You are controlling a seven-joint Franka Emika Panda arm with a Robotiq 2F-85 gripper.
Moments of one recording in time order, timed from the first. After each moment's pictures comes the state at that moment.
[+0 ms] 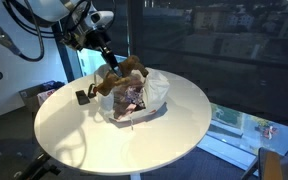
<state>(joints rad) 0.16 -0.07 0.05 -2.31 -0.61 2.09 1.33</state>
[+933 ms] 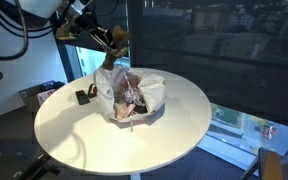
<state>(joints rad) 0.11 -0.22 0.10 -2.43 -0.96 2.64 1.24</state>
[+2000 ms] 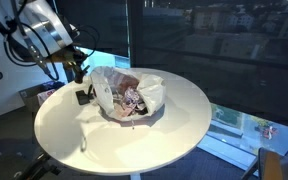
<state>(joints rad) 0.19 0.25 0.24 -2.26 -0.76 3.11 0.66</state>
